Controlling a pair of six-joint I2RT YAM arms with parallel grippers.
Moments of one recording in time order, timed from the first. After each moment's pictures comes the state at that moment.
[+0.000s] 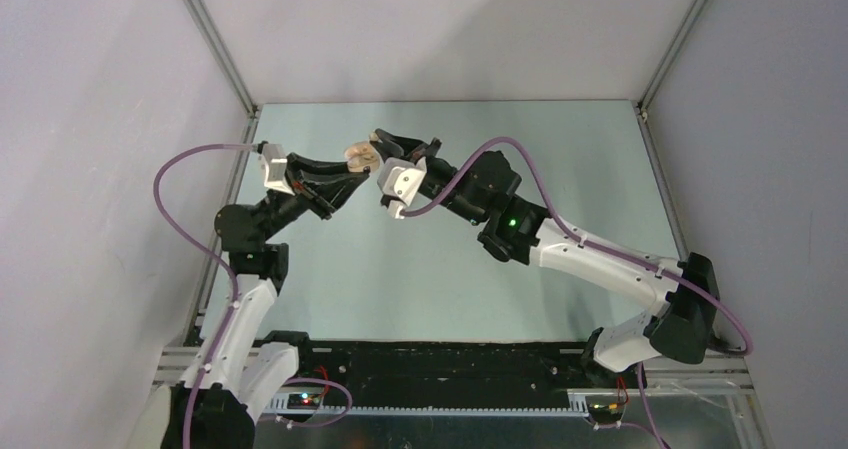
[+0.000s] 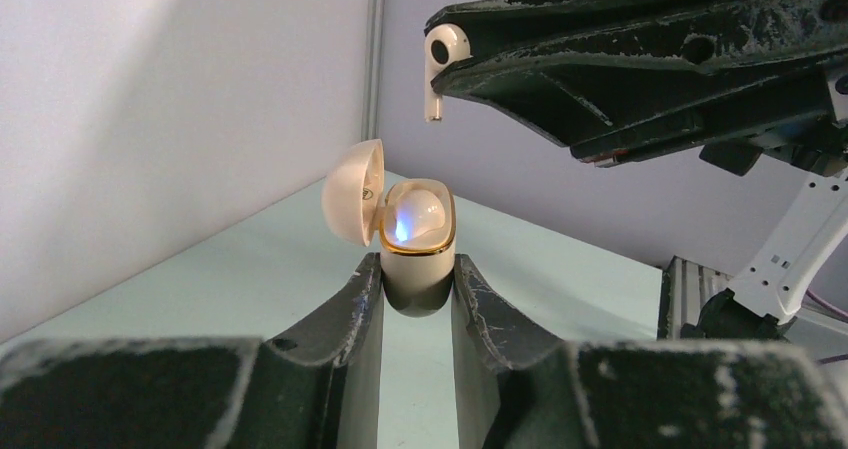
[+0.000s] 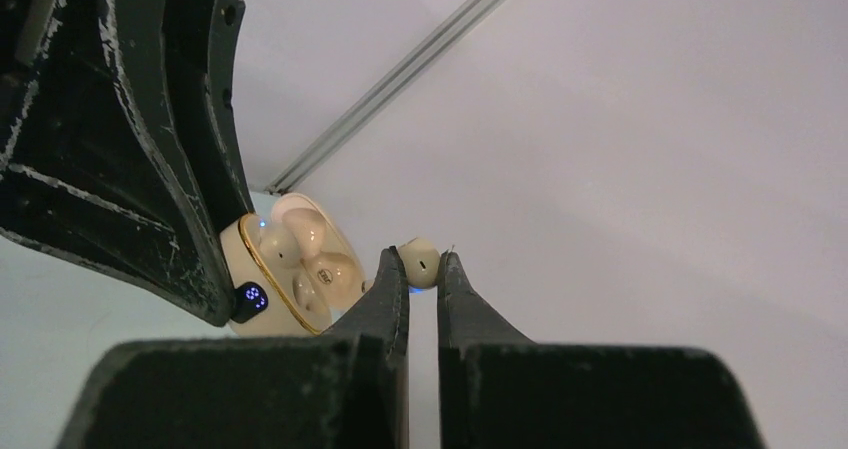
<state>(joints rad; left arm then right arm) -0.05 0.88 0.61 0.82 0.92 -0.58 1.02 1.45 1.33 0.39 -0.06 -0.88</state>
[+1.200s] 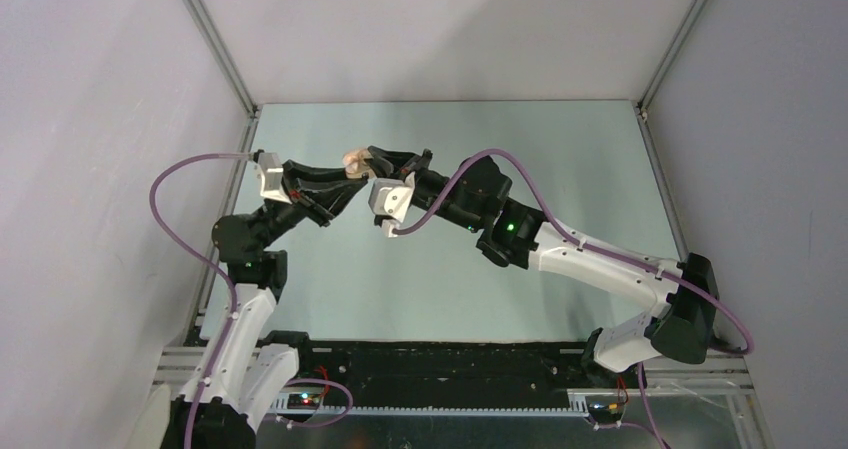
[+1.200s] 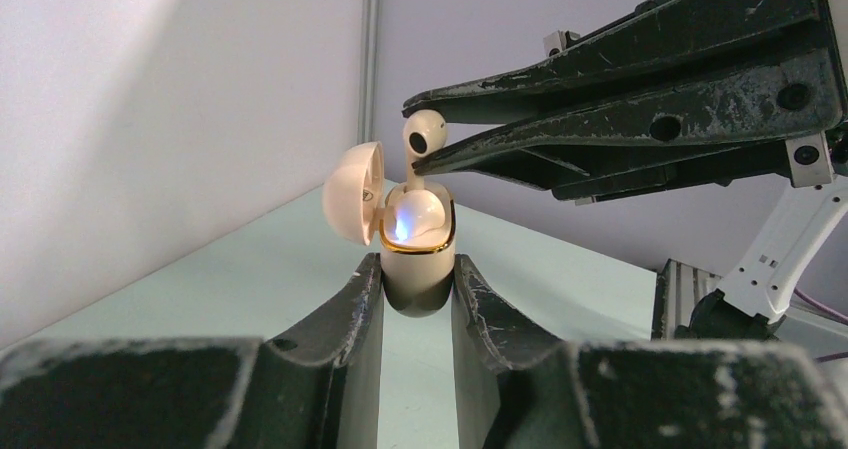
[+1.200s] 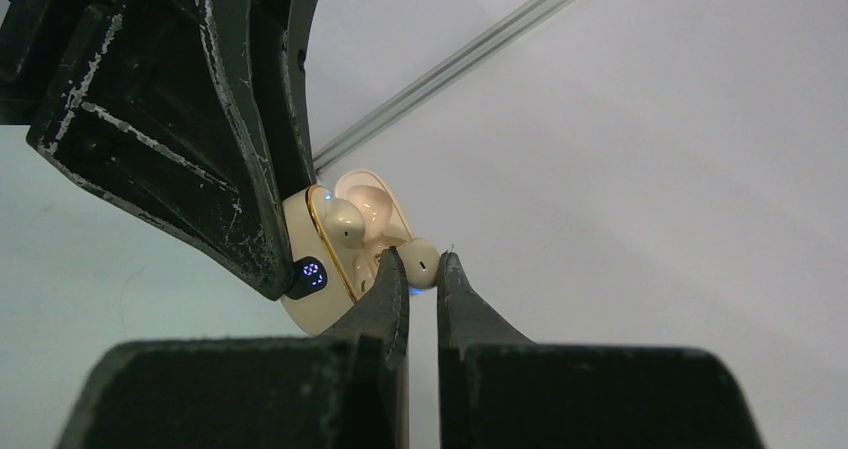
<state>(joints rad) -0.05 0.80 0.57 0.83 0.91 -0.60 1.07 1.45 1.33 0.30 -0.08 -0.96</state>
